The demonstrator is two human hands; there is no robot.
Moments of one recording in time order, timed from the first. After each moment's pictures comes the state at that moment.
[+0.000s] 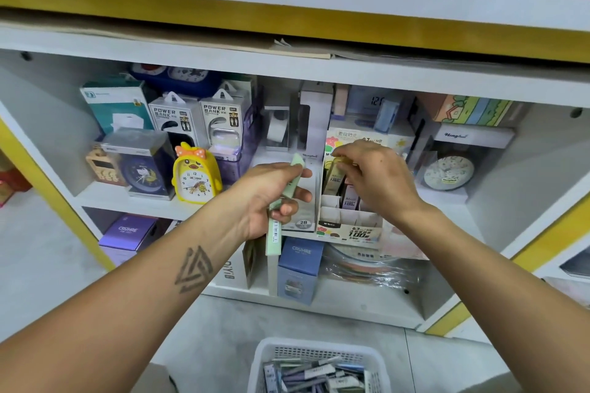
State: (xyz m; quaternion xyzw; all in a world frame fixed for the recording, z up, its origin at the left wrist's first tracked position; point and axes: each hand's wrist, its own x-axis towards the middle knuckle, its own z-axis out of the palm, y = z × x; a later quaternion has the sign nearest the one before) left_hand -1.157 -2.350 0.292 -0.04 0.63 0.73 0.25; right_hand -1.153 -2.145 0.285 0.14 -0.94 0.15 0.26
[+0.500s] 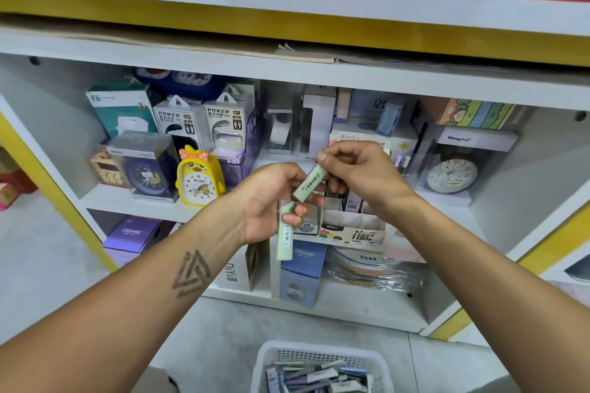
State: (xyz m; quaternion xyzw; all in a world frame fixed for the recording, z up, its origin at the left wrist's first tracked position) left_hand -1.148 -2.351 0.304 -0.01 0.57 0.74 0.34; right_hand -1.152 -2.177 0.300 0.06 -0.80 0.59 0.05
